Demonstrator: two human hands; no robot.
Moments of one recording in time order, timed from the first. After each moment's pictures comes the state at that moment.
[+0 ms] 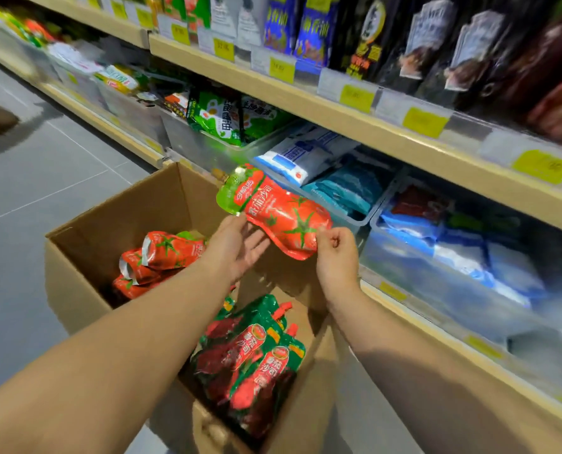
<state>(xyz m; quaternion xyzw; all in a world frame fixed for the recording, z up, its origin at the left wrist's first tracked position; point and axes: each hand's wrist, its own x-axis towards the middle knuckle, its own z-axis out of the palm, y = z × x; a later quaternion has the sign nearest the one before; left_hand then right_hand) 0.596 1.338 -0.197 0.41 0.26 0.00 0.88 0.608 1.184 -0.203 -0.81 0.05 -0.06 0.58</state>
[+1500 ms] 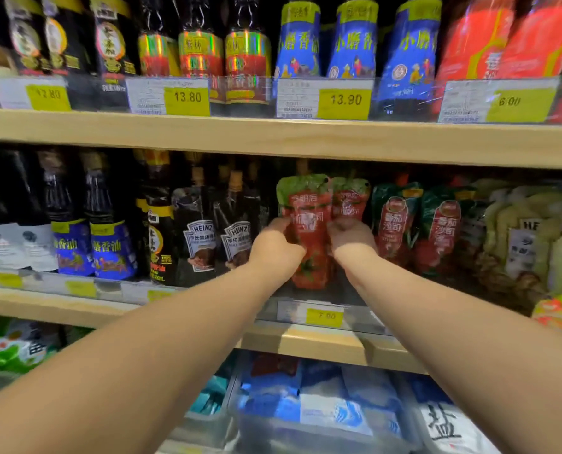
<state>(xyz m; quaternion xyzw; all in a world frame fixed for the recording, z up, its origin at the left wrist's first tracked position) 0.759 1.078 0.040 0.82 -0.13 0.08 0.55 0.763 0.954 0.044 -0.81 0.18 -0.21 0.51</state>
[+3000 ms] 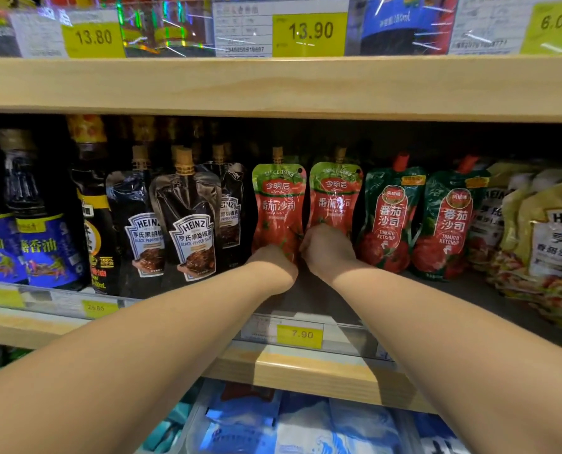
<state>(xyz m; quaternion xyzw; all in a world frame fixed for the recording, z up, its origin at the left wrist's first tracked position) 0.795 1.031 0.014 0.96 -0.05 -0.01 0.26 0.808 0.929 0.015 -0.97 0.08 -0.13 0.19</state>
